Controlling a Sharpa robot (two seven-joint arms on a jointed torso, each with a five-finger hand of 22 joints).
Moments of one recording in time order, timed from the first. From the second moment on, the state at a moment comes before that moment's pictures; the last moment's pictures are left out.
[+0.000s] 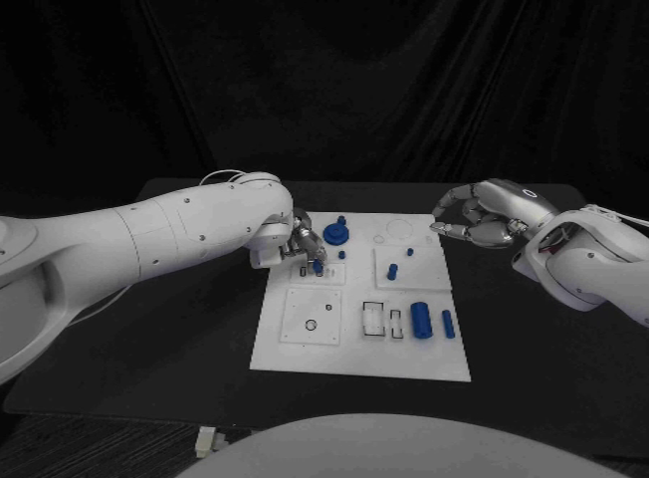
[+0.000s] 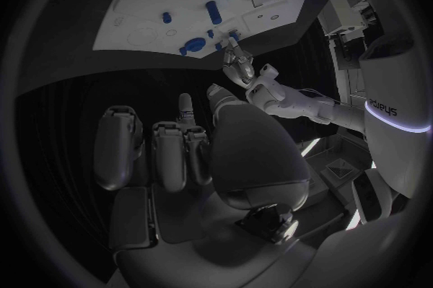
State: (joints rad) left arm 1.28 -0.44 -0.21 1.08 -0.83 0.25 -0.58; left_hand 1.01 0.05 0.42 -0.06 0.33 1.06 0.07 0.26 0.54 1.46 0.00 1.57 1.31 1.47 -0.03 1.57 1.31 0.03 1.42 0.08 1.47 1.31; right arm 1.25 -0.99 -0.21 1.55 -1.38 -0.50 0.09; right_hand 1.29 -0.02 0.12 0.28 0.26 0.71 0.10 0.50 0.27 1.46 0.00 1.57 1.31 1.47 -0.07 1.50 1.31 0.05 1.47 0.04 1.31 1.31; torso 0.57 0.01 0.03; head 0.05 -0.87
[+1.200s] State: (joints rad) left arm 1.28 -0.44 -0.21 1.07 -0.82 0.25 -0.57; left_hand 1.01 0.05 0.43 -0.06 0.33 1.05 0.07 0.25 0.54 1.46 0.00 1.57 1.31 1.47 -0.03 1.57 1.31 0.03 1.41 0.08 1.45 1.31; right arm 1.25 -0.98 -0.21 1.55 -1.38 -0.49 0.09; right_hand 1.29 -0.02 0.12 0.28 0.26 0.71 0.10 0.50 0.27 1.46 0.00 1.57 1.31 1.47 -0.07 1.50 1.31 0.05 1.47 0.04 1.31 1.31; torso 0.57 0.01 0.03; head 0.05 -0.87
